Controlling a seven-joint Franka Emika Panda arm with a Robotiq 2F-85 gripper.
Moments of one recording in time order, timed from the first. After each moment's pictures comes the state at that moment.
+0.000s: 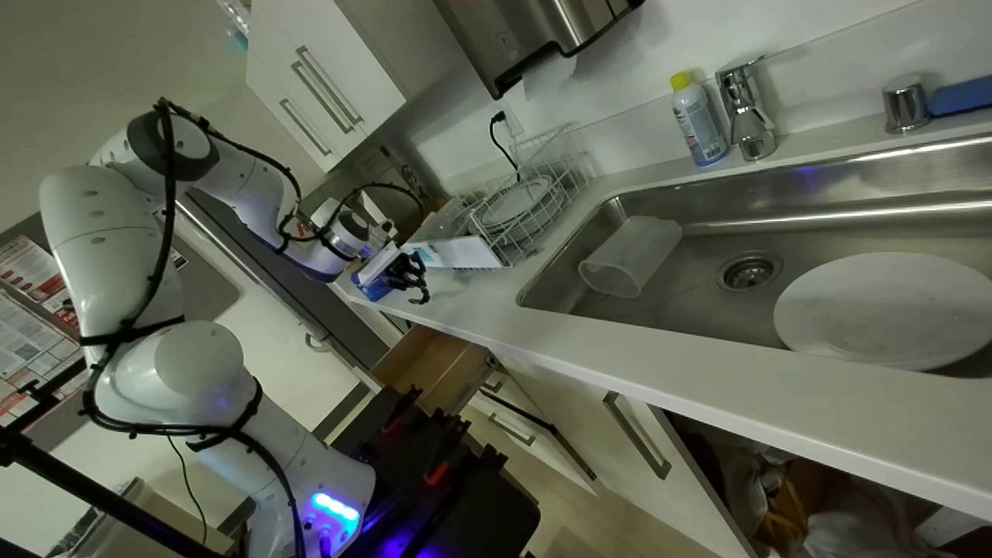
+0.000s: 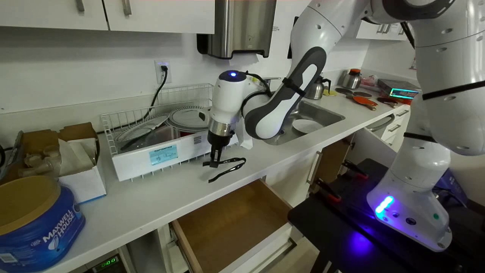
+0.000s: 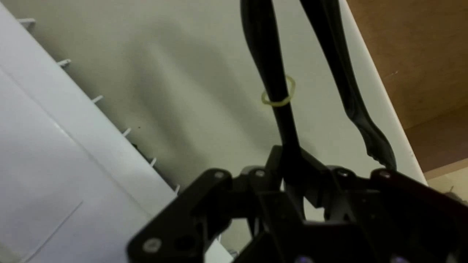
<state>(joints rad) 0.57 0.48 0.14 -2.12 -0.46 2.78 0.11</state>
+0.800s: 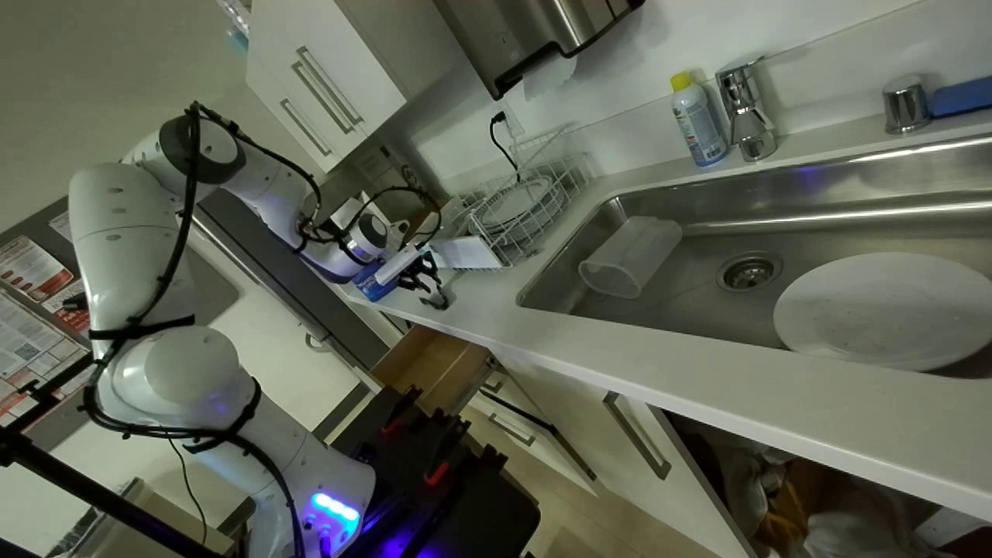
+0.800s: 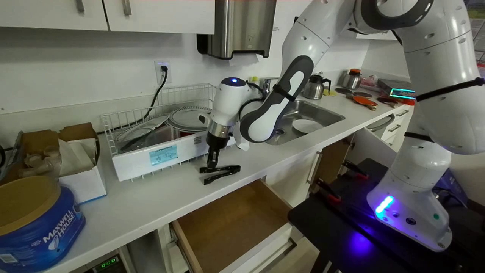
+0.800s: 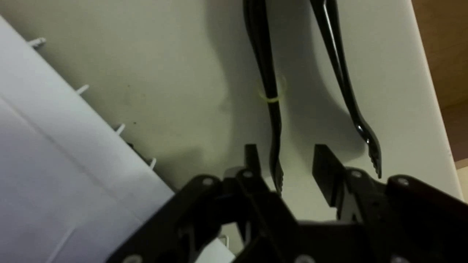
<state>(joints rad) 0.47 0.57 0.19 -2.08 -0.39 2.88 -0.04</state>
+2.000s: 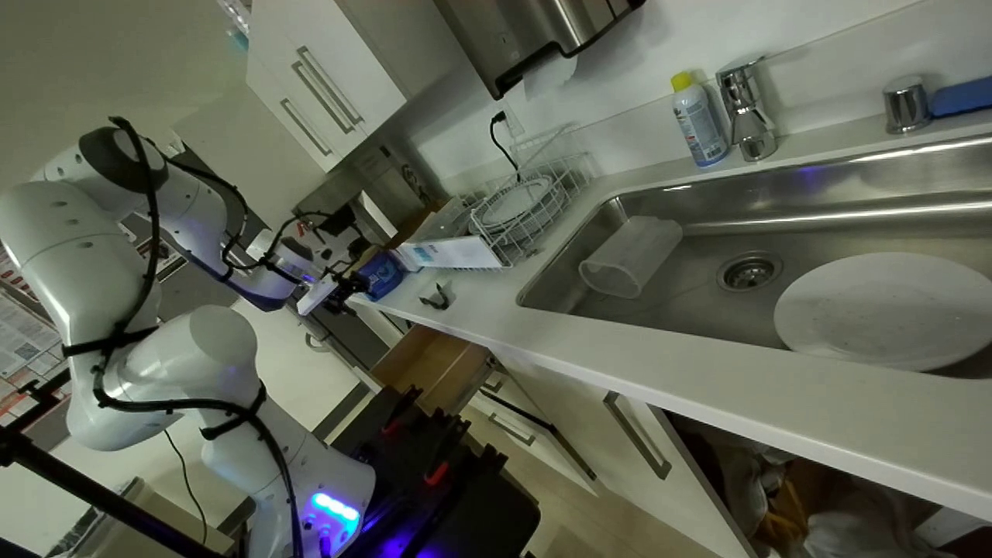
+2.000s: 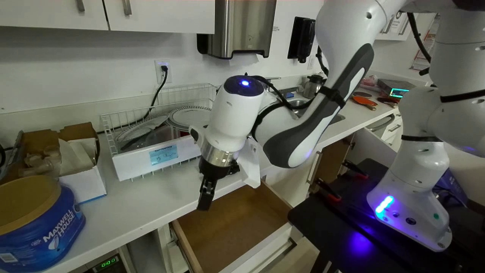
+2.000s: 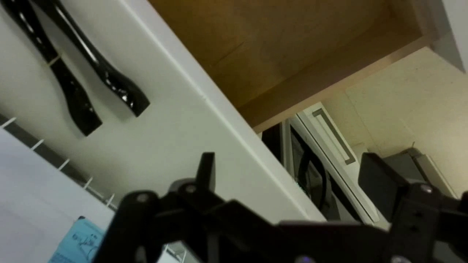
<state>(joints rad) 1.00 0.36 0.02 -2.19 -0.49 2.78 0.52</state>
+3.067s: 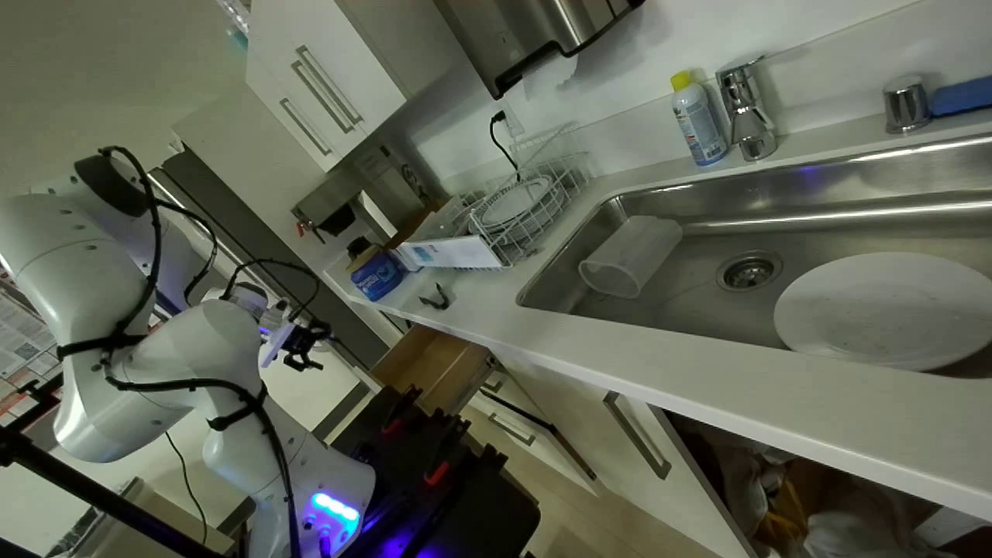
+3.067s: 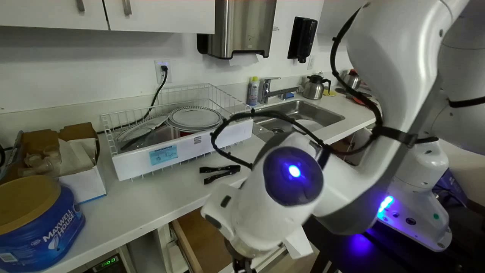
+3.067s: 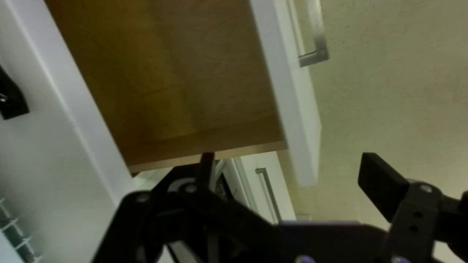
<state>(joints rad) 1.26 0.41 0.09 -2.18 -0.66 2.56 0.64</state>
